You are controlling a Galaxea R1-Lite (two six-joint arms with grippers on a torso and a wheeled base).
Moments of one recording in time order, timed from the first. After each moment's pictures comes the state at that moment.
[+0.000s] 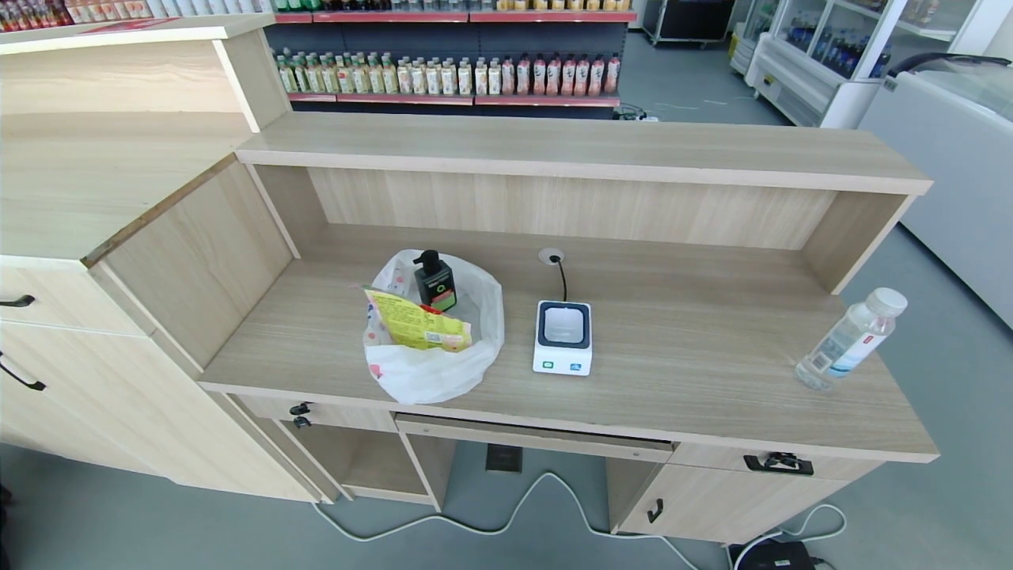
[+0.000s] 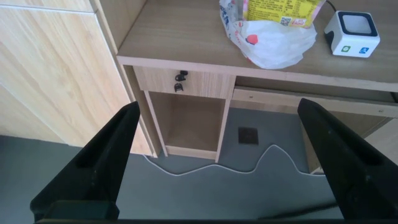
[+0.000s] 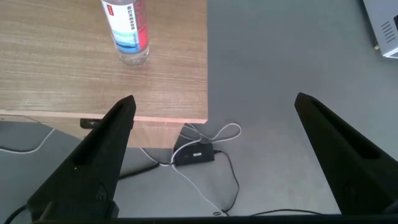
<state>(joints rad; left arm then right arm) 0.00 0.00 0.00 0.00 -0.01 -0.01 -1.00 1.57 -0.55 -0.64 0.76 -0.50</state>
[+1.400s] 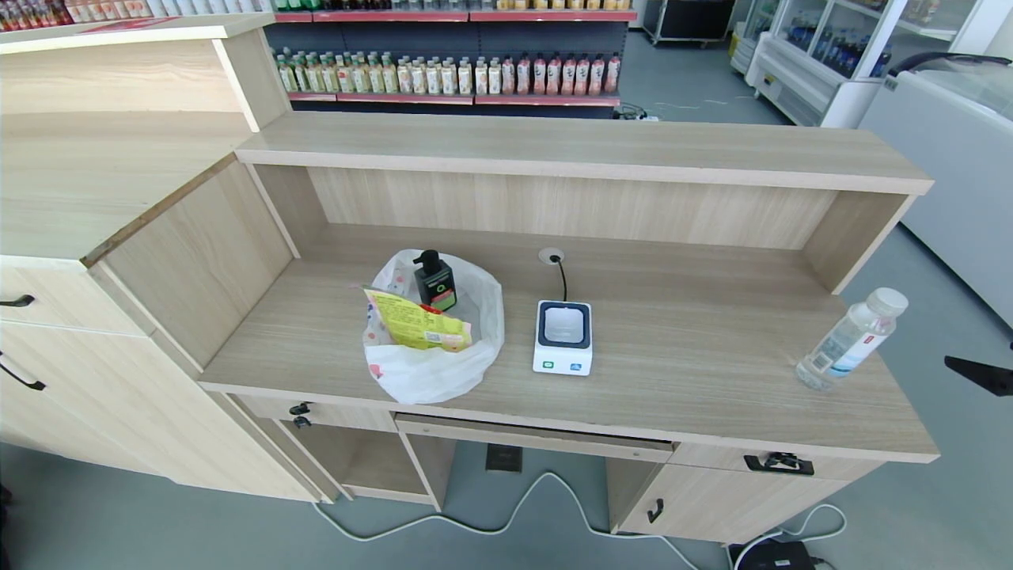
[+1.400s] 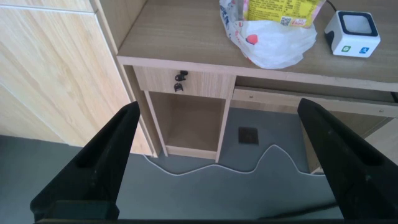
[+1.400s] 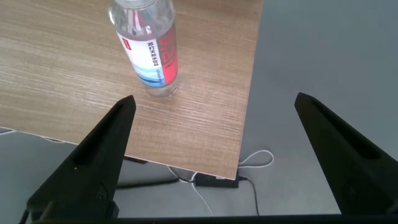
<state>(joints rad) 0.00 0.00 0.00 0.00 -0.01 -0.01 -0.78 1.88 -0.82 -0.65 0.78 -0.49</state>
